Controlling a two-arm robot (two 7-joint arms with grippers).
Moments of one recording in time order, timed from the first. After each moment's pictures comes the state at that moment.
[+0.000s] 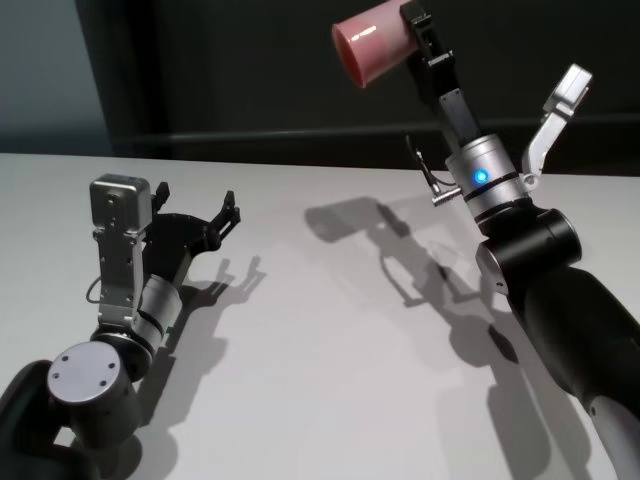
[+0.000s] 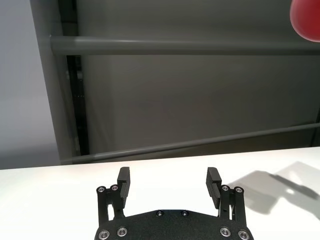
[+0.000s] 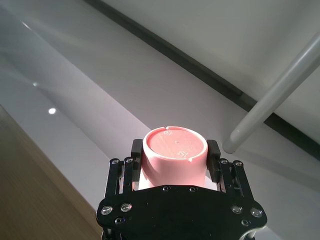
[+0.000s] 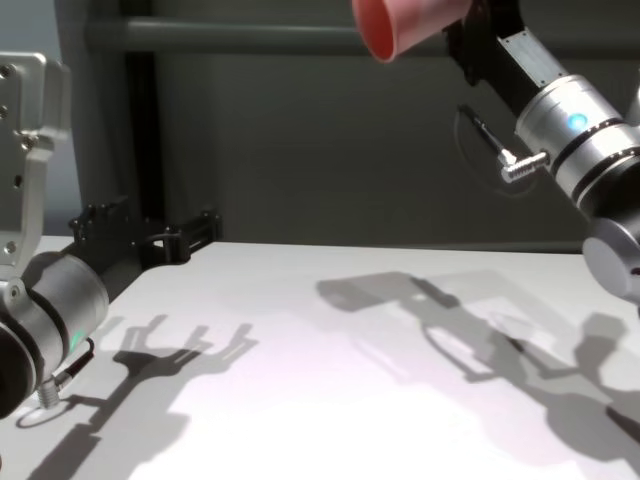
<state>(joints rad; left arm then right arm) -0.18 0.14 0.22 -1.34 -0.13 -0.08 -0.04 0.78 -0.06 -0.13 -0.60 1.25 0.10 0.88</state>
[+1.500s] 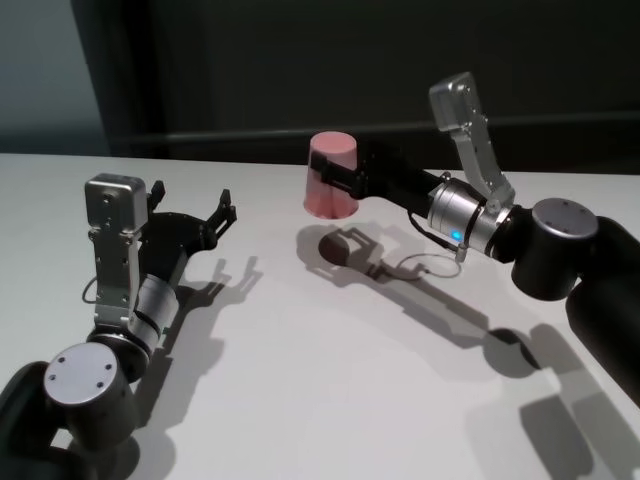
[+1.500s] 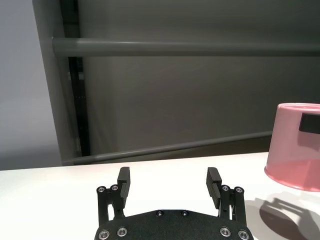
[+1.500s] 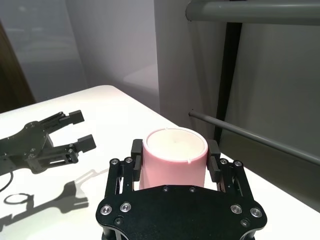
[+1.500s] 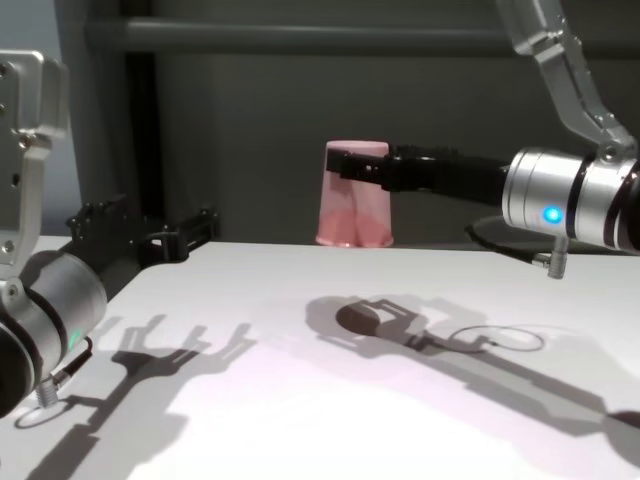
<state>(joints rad) -0.18 0.14 0.22 -1.35 -0.13 -0.08 -0.03 0.71 0.18 -0.55 -0.90 0.60 -0.05 0.58</state>
